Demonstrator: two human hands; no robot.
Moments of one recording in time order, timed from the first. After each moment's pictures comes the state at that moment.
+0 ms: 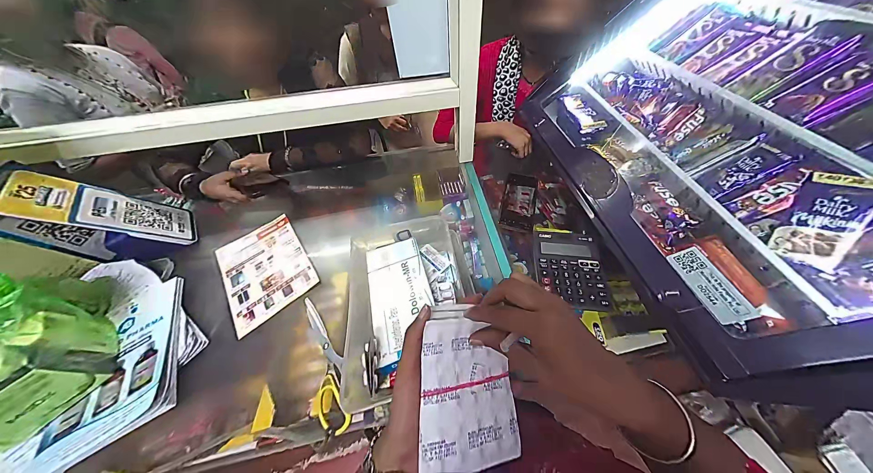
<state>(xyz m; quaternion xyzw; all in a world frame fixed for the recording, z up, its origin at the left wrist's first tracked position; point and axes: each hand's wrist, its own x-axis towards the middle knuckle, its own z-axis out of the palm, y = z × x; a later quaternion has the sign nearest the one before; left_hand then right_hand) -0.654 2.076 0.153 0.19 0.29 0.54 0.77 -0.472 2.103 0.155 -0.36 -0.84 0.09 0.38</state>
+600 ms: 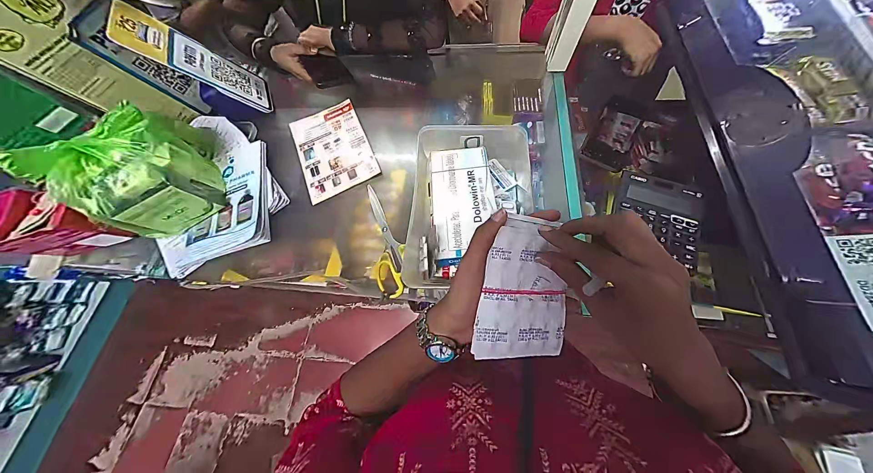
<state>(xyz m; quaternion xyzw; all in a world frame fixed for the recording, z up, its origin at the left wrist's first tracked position) -0.668 2.080 0.145 0.21 0.25 0.50 0.81 -0.486 2.093 0.145 -0.40 -0.82 0.06 0.41</state>
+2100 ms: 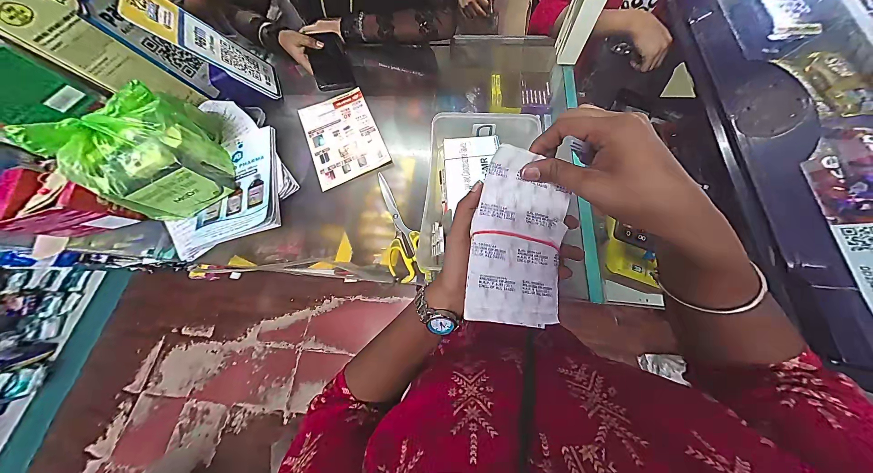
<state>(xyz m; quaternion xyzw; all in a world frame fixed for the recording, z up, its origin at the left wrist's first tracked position) -0.693 2.087 0.122 0.16 0.12 0.47 0.86 -0.515 2.157 0.211 -0.35 -0.87 0.19 0.30</state>
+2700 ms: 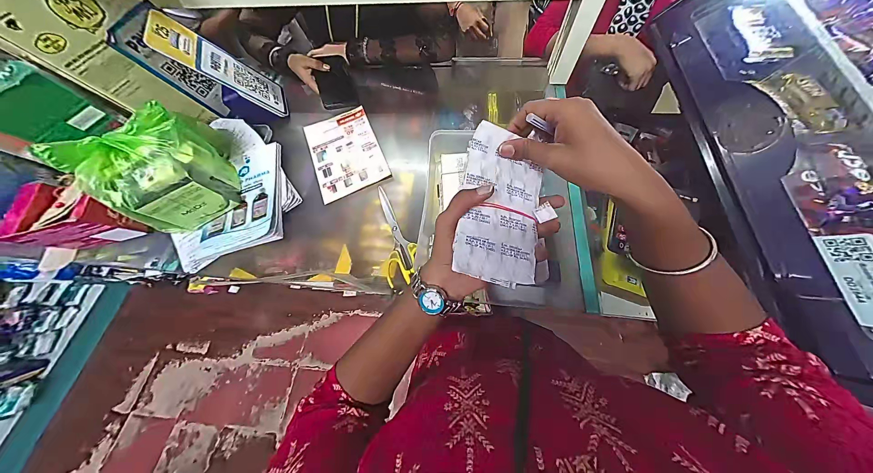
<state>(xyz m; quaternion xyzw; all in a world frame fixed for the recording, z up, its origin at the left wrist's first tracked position) -0.700 2.111 0.127 0.17 0.10 0.47 0.86 -0.527 2.216 0.207 -0.36 -0.86 0.25 0.28</state>
